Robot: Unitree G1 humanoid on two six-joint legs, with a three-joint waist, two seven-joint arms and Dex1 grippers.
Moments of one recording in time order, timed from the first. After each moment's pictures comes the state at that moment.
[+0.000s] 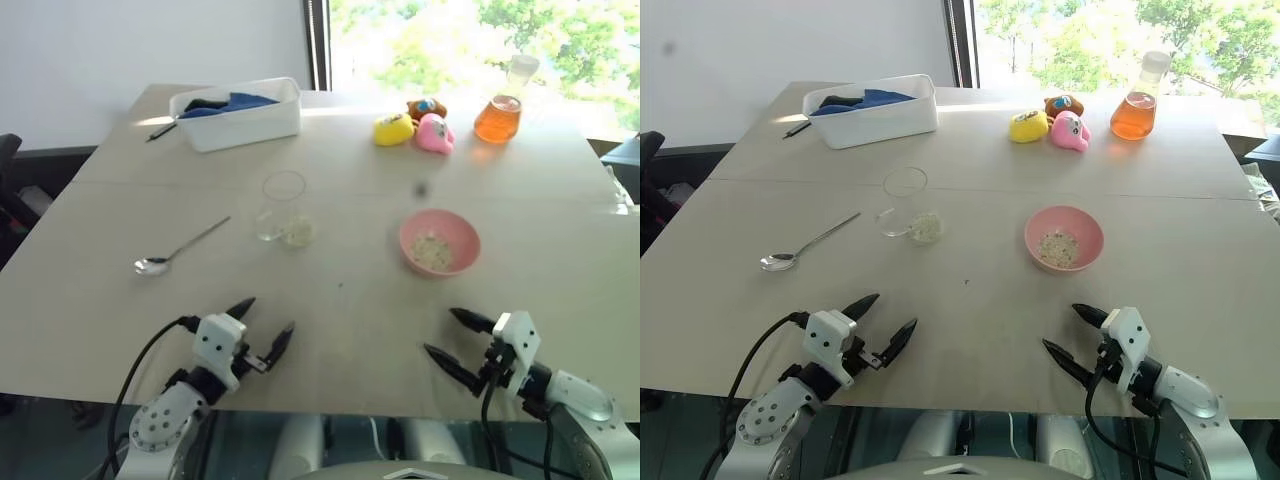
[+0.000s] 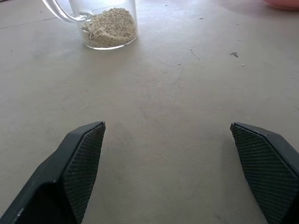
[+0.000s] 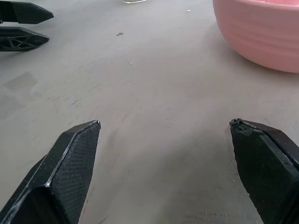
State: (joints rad) left arm 0.43 0.40 0.09 -0.34 -0.20 -0.03 -0.53; right arm 0.35 -0.48 -0.01 -0.35 0.38 0.11 0.80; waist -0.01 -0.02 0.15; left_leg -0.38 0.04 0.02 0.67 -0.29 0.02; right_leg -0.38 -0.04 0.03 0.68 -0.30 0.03
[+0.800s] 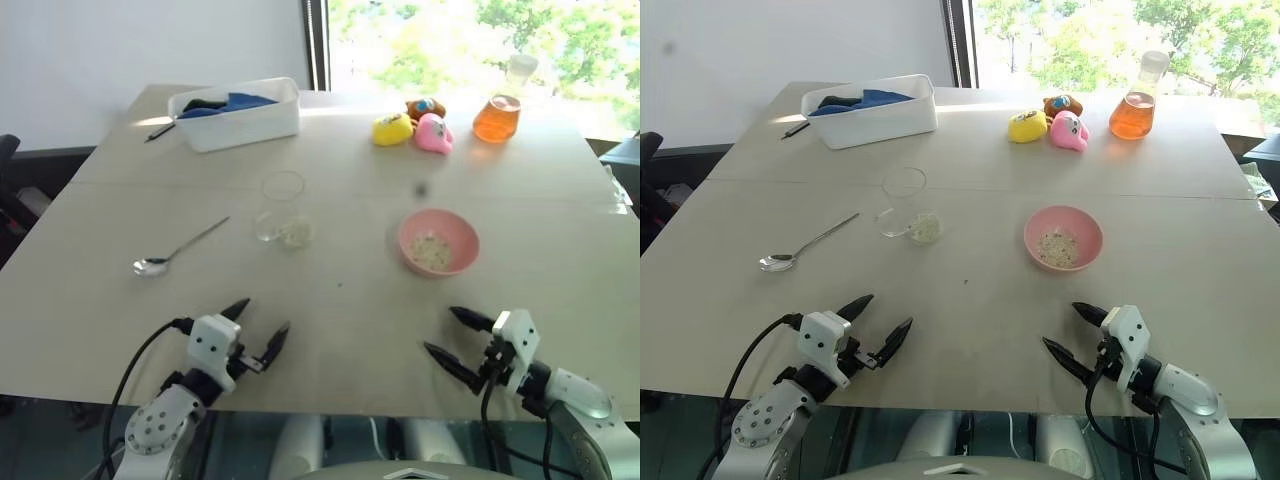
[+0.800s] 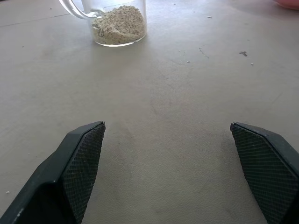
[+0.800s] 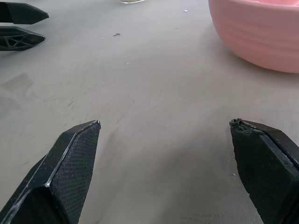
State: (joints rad) left arm 0.44 0.40 0.11 -0.34 -0.21 -0.03 -0.52; right arm 0.33 -0.48 -0.01 -0.34 0.39 0.12 0.80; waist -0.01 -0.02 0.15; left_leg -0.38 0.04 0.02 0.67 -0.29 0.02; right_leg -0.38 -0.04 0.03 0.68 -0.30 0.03
